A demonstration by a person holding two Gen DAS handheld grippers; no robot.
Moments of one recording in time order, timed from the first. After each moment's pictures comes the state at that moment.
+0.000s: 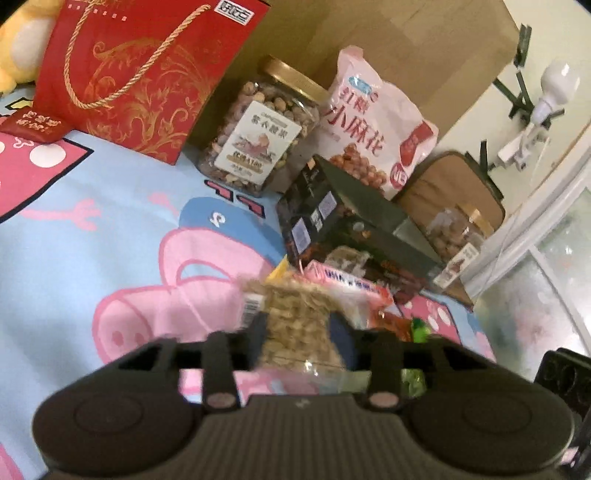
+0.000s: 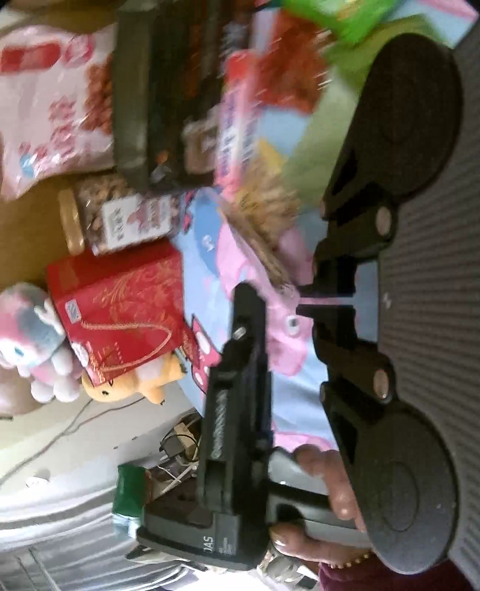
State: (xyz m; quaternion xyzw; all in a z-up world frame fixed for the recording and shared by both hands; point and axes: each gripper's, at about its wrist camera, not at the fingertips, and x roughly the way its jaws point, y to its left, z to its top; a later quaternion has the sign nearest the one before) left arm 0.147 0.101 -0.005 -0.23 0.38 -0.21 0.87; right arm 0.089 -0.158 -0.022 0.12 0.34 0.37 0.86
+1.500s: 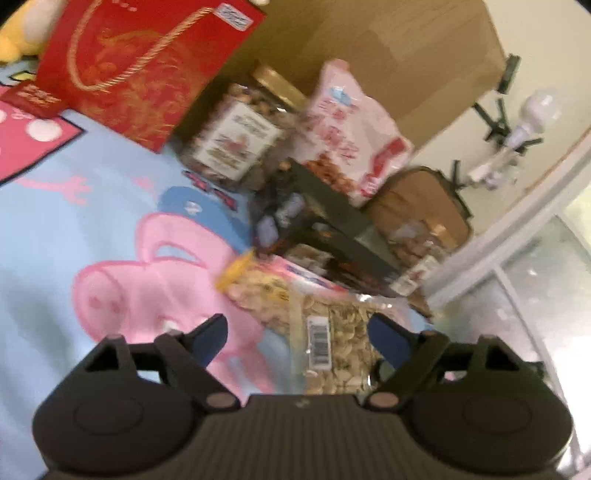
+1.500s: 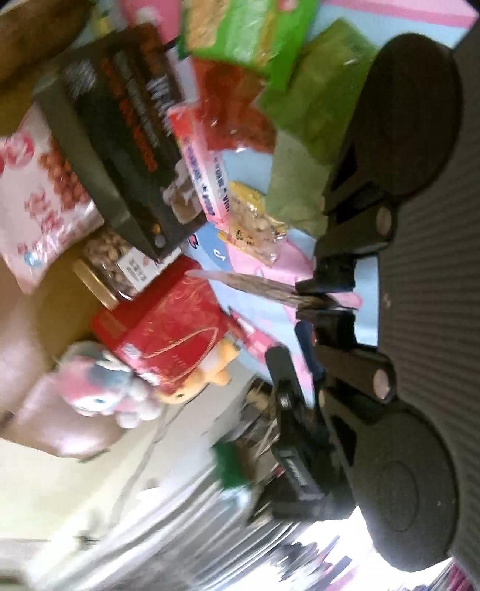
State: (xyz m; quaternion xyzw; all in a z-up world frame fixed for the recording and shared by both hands) left arm 0.128 0.102 0.008 -0.30 0.37 -0.26 0.84; right arm 0.095 -0.234 -0.041 0.36 0.34 0.38 0.78
